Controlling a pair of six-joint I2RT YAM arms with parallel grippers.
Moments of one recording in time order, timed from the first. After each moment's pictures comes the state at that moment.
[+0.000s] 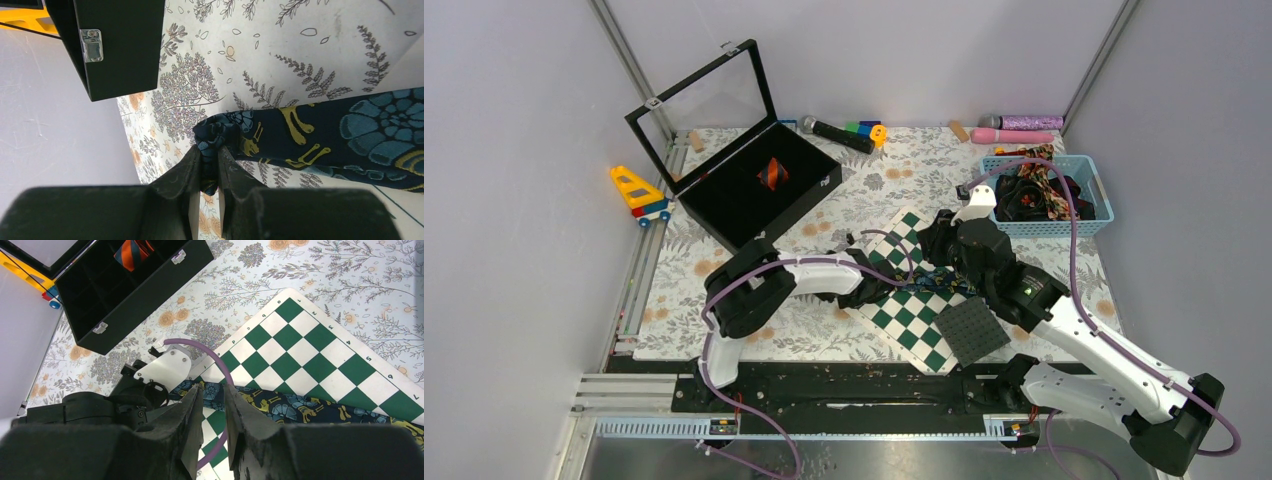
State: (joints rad) left arm -1.01 1.99 1.22 -1.01 -0.94 -0.60; right arm 0.78 0.90 0.87 -0.36 0.37 0.54
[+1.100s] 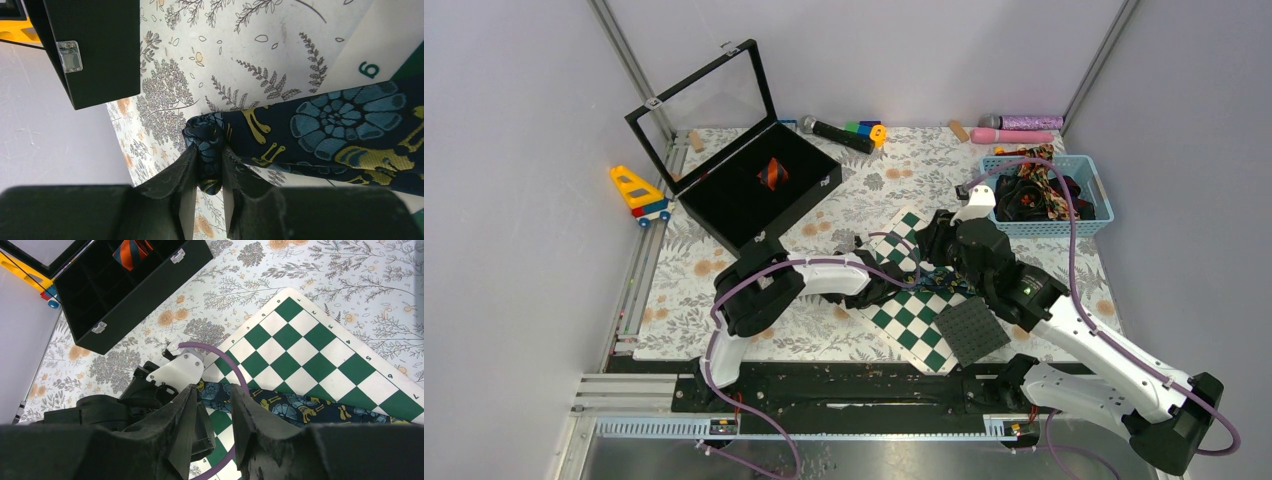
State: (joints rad) left arm -1.03 2.04 1.28 -1.01 -0.89 -0.59; right arm 0.78 0.91 0.87 -0.36 0.37 0.54
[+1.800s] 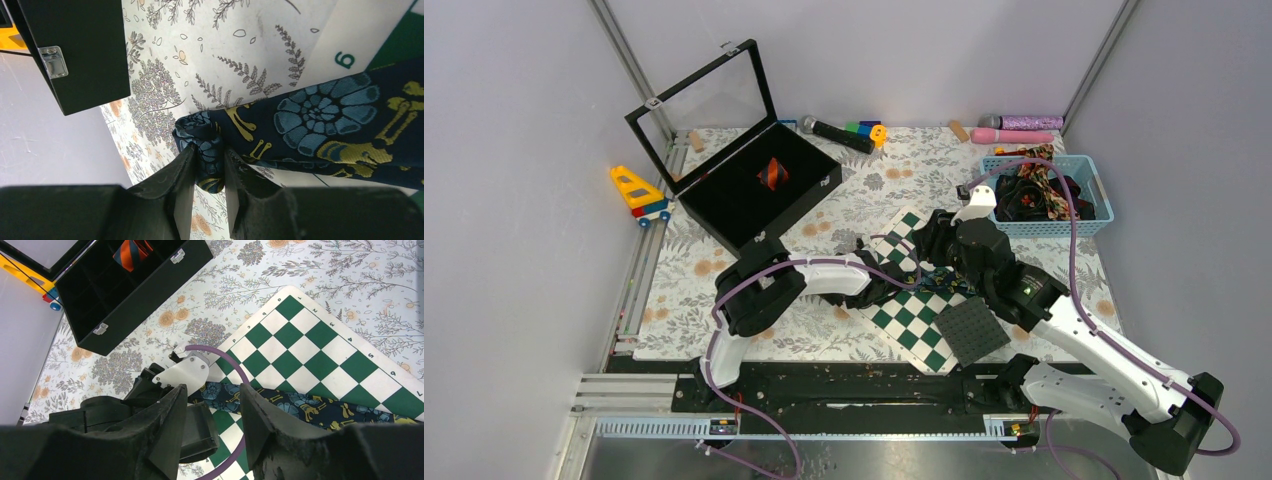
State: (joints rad) left arm -1.03 2.05 1.28 -0.98 -0.85 -0.54; right arm 0.78 0.91 0.87 -0.37 0.38 0.56
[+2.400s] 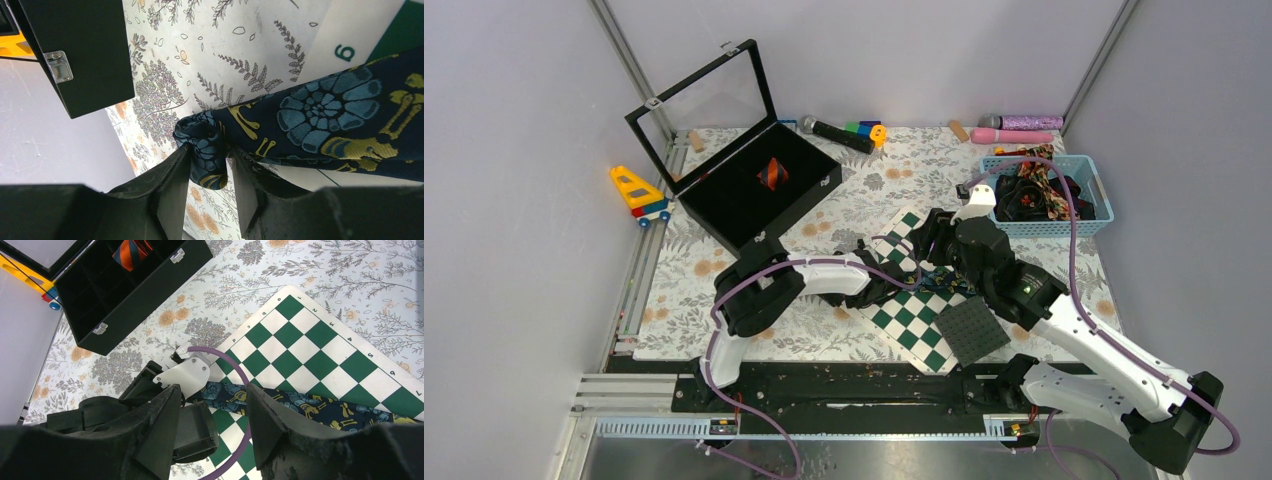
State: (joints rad) left arm -1.03 2.05 1.28 -0.98 -0.83 -0.49; right arm 0.78 0.91 0.88 -0.37 0.38 0.56
